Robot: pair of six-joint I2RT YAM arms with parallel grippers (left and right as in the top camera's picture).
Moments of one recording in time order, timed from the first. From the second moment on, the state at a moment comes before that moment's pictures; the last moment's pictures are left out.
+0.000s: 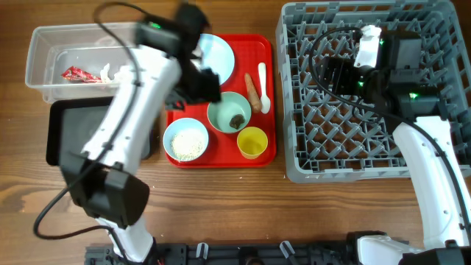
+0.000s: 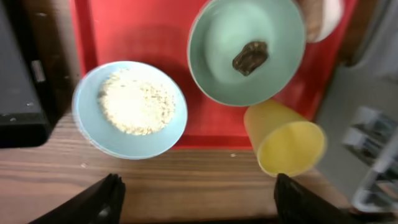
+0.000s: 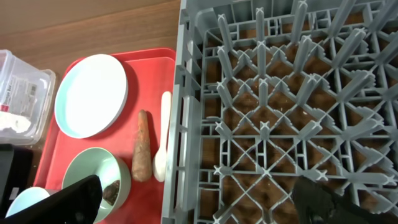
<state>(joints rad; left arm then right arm) -0.40 1.90 1.87 -1.51 0.09 -0.48 0.04 1.40 1.25 -0.66 -0.24 0.17</state>
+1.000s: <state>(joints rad) -0.41 1.88 1.60 -1.30 0.10 -0.49 0.04 1.40 1.25 -0.68 -0.25 0.18</state>
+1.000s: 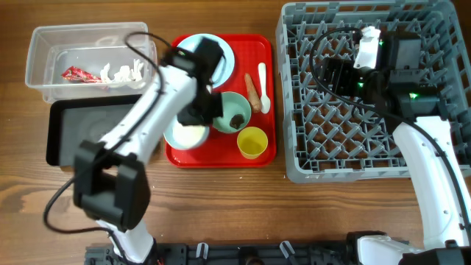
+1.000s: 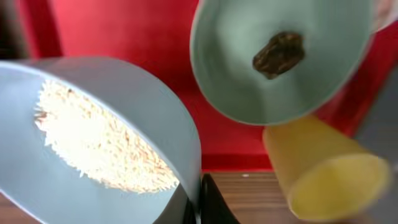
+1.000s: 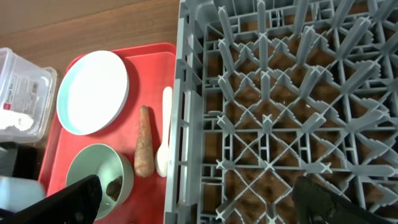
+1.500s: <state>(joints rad) 0.46 1.79 1.46 -1.18 0.69 -0.03 0.04 1.40 1.25 -0.66 -0.25 0.18</state>
